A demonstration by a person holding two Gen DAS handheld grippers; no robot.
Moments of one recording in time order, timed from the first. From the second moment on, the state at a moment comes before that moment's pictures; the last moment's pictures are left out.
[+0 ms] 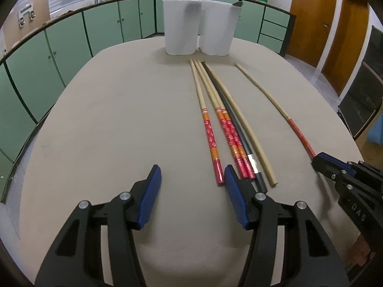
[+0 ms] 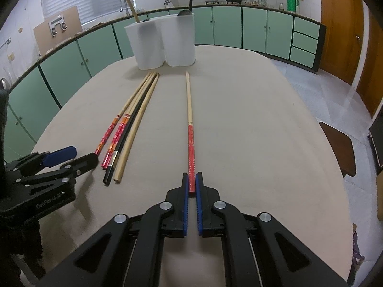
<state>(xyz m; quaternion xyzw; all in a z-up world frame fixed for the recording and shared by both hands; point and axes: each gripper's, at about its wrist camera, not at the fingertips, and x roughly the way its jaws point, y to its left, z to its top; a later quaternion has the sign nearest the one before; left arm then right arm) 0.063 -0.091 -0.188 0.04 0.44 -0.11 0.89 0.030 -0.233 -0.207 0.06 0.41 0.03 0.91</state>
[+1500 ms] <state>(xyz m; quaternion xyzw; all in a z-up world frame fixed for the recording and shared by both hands) 0.049 -0.088 -0.132 0.06 0.37 -0.14 0.92 0.023 -0.233 -0.153 0.01 0.36 0.05 0.93</state>
